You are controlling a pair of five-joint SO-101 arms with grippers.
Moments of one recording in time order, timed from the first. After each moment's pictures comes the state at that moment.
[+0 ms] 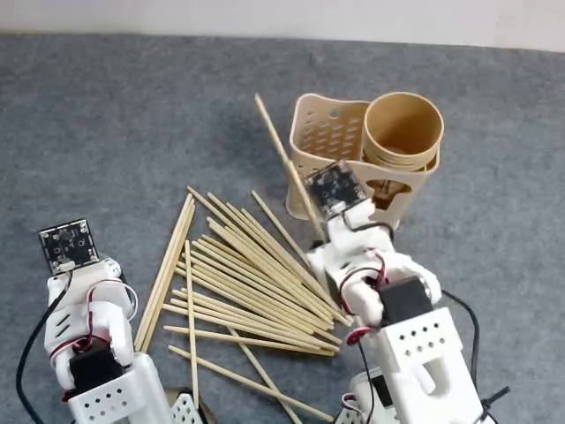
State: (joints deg) left arm -30.9 -104.3 92.5 54.3 -1.3; right arm -25.5 -57.5 51.7 60.3 13.3
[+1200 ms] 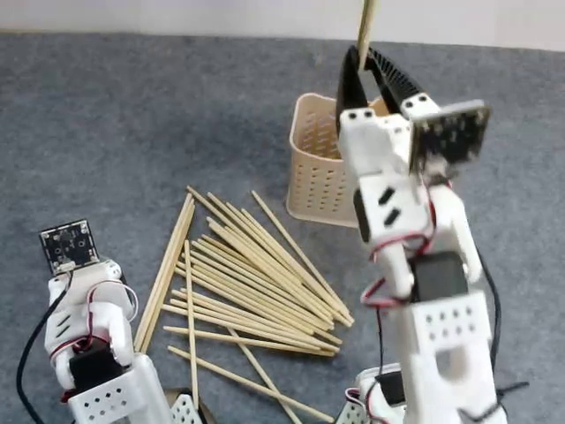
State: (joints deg) left arm -30.9 -104.3 93.7 54.3 -1.3; right arm -17.2 -47.5 31.2 15.7 7.5
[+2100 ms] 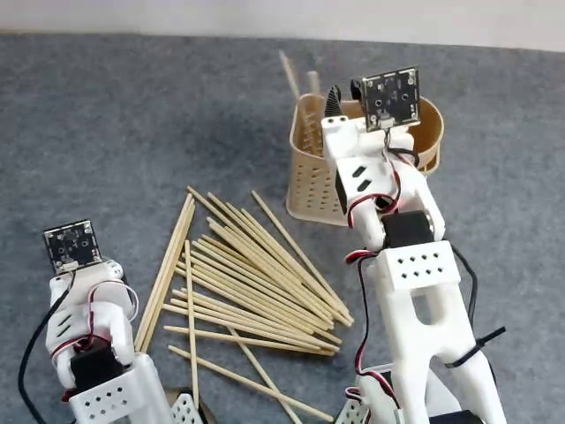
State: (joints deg) left arm -30.9 -104.3 93.7 54.3 -2.7; right arm -16.4 -34.1 35.6 15.6 7.8
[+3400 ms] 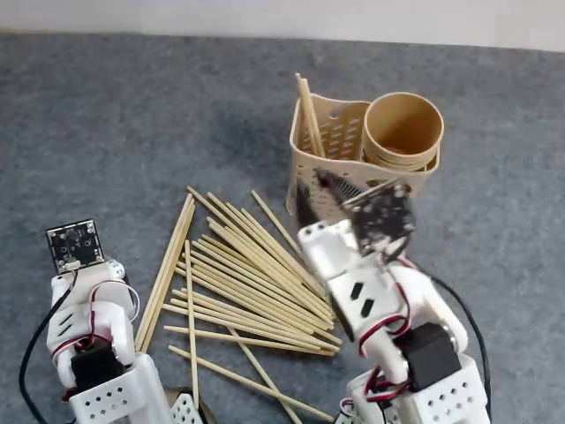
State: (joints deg) left arm -30.3 -104.3 93.8 54.3 -3.2; right arm -31.9 -73.8 50.5 45.5 8.0
